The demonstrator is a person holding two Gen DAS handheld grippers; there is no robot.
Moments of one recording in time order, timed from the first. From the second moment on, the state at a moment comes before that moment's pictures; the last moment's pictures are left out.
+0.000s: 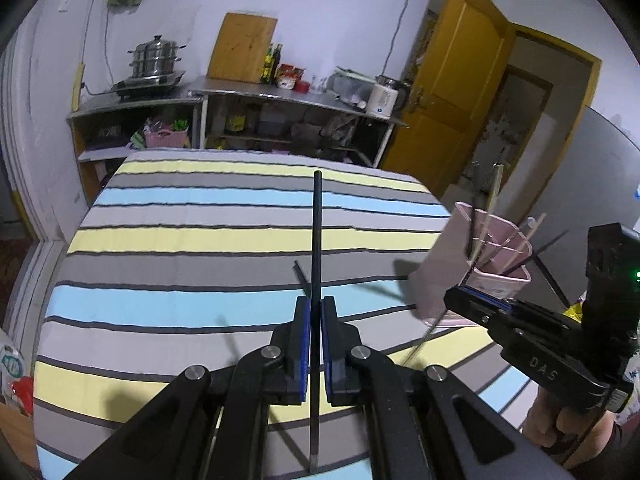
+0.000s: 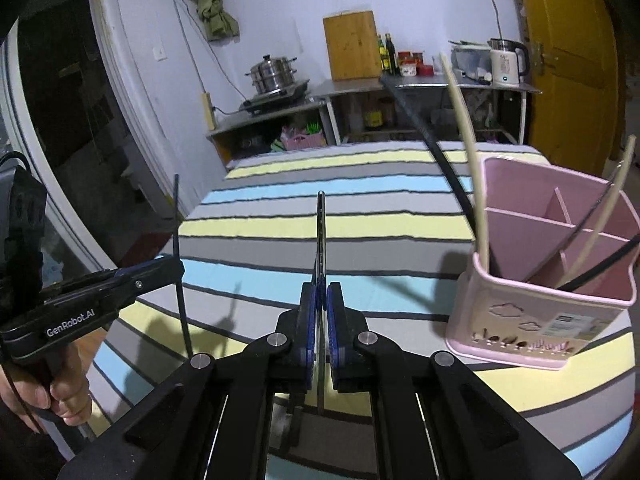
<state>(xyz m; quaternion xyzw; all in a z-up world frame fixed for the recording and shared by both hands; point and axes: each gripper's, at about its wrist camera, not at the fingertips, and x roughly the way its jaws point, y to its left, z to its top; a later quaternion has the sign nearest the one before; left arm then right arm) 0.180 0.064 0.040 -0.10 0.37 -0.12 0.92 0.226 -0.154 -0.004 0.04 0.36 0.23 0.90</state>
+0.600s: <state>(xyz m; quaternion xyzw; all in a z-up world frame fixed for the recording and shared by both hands) 0.140 0.047 0.076 -0.10 0.36 -0.17 0.91 0.193 -0.178 0.030 0.05 0.32 0.22 0.92</state>
